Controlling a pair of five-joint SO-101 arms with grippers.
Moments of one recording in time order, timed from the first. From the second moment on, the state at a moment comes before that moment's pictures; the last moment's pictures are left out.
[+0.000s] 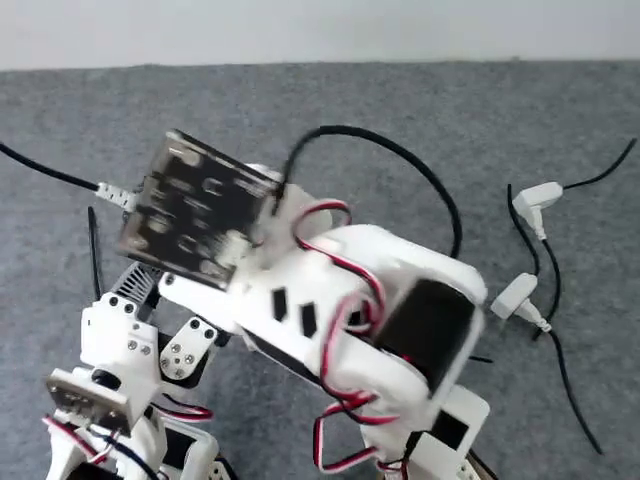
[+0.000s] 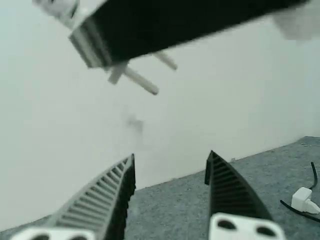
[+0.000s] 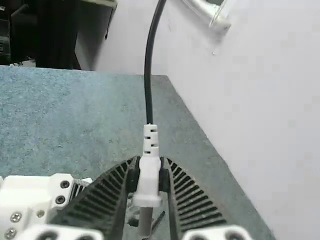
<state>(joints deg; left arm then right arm) 14.3 -103.3 61.0 49.7 1.6 -59.6 8.0 -82.5 100.7 20.6</state>
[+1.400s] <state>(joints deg) 18.9 -103.4 49.5 52.5 -0.2 -59.8 -10.2 -57.9 99.7 20.2</state>
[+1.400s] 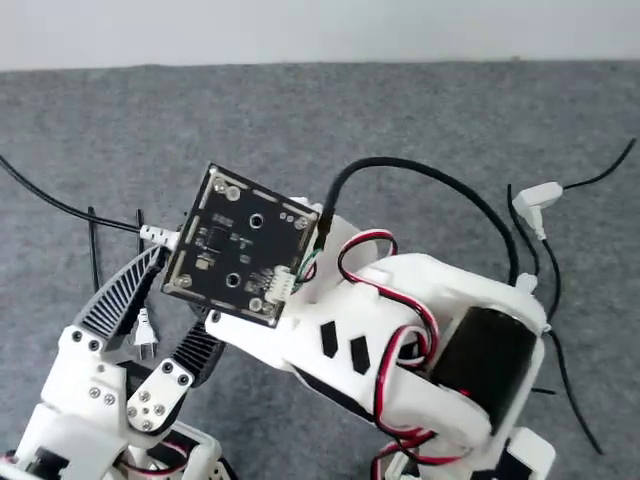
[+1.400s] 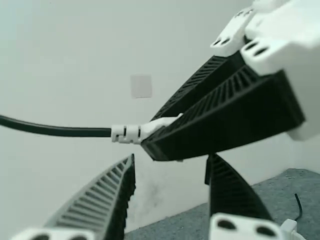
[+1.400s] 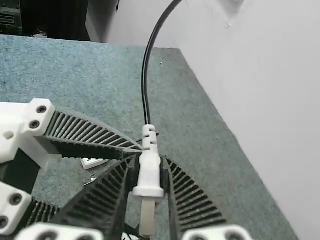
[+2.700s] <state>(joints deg) 18.9 -103.4 54.6 54.9 -0.5 -59.1 -9.1 -57.9 100.7 20.2</state>
